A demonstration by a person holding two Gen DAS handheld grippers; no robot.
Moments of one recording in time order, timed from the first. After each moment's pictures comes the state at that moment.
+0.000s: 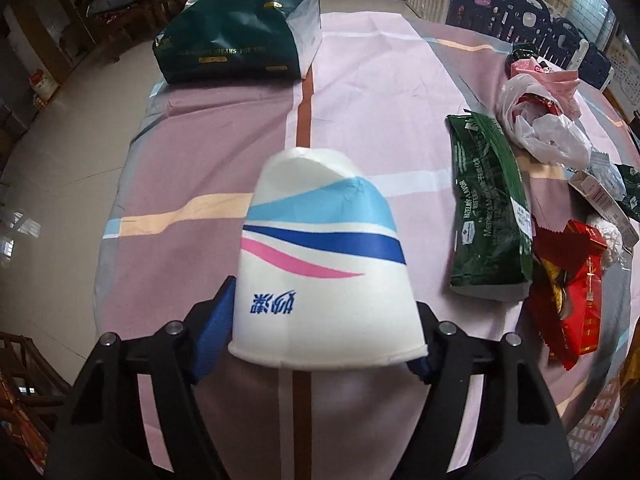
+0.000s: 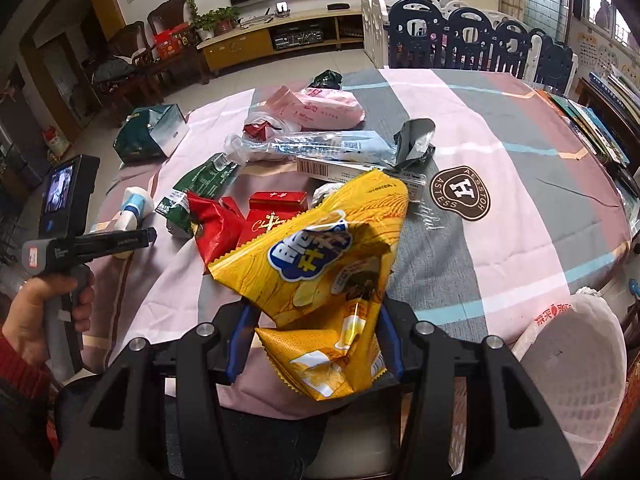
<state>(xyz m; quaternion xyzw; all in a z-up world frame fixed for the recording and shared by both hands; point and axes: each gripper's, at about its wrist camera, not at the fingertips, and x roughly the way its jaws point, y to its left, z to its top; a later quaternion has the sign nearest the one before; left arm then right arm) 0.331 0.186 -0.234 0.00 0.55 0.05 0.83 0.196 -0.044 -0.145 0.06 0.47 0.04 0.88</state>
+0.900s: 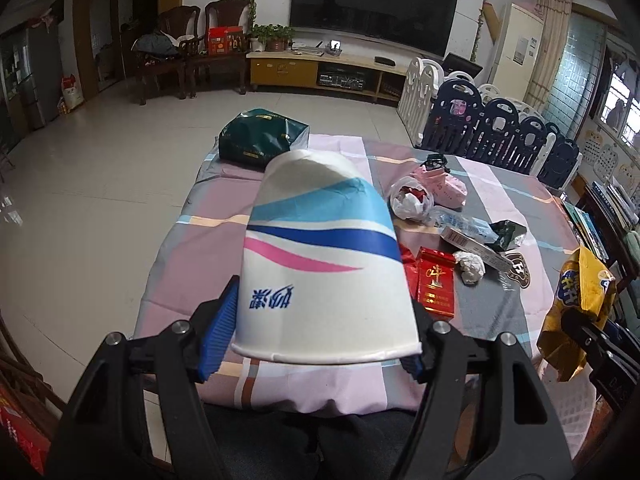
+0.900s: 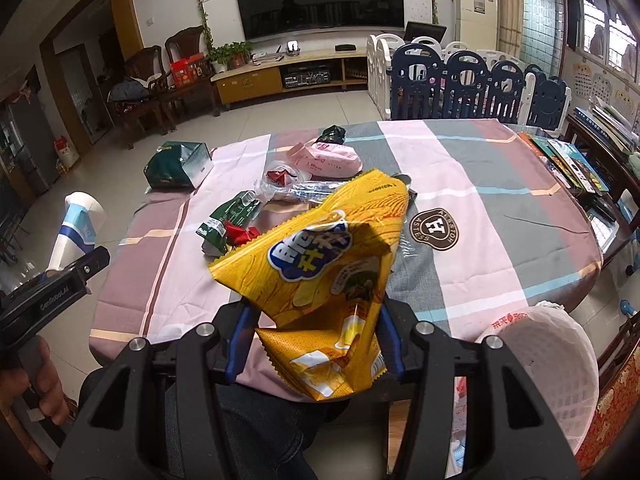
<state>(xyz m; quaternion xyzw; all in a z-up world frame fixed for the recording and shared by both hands) 0.163 0.145 -0.092 -0.07 0.39 0.05 0.92 0.136 -0.048 -0.079 0.05 0.40 0.04 0.91</state>
